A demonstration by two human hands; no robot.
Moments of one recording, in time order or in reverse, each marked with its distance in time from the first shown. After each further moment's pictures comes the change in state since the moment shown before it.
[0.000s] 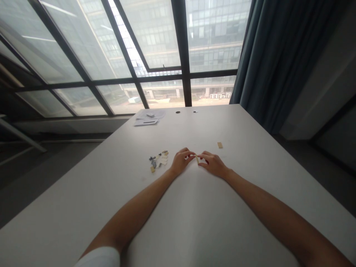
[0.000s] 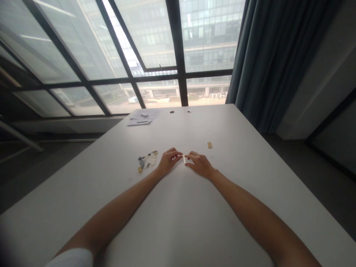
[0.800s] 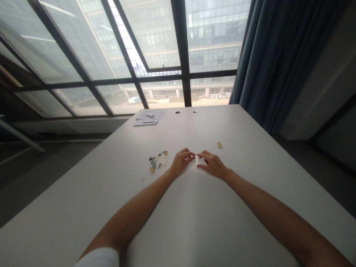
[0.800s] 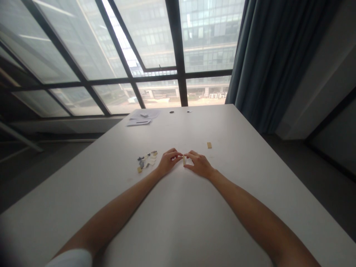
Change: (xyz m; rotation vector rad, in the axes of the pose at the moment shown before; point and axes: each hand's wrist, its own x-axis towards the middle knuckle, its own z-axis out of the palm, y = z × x) left_hand 0.000 0.002 -0.001 -0.019 -0.028 0.032; right_hand 0.001 -0.007 -0.004 0.030 0.009 0.004
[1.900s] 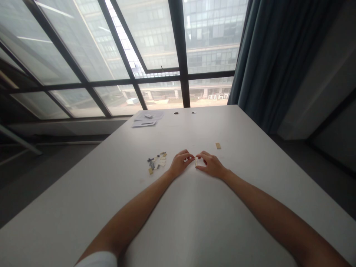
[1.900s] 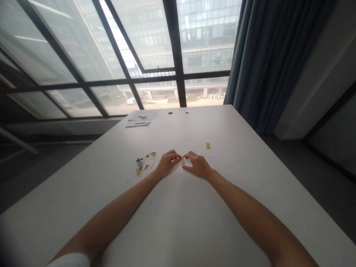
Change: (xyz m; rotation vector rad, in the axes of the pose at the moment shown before) left_hand -0.001 0.002 -0.001 0.026 -0.034 0.010; right_hand 0.000 -0.003 0.000 -0.027 -0.001 0.023
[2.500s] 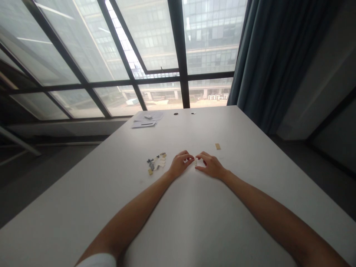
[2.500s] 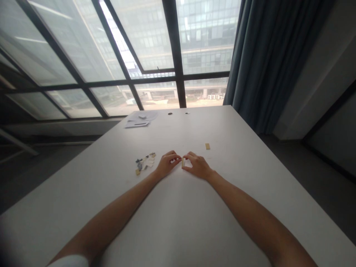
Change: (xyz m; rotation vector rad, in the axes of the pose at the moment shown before) left_hand 0.000 0.000 0.001 0.013 -0.006 -0.007; right_hand 0.000 0.001 0.001 -0.004 0.000 0.014
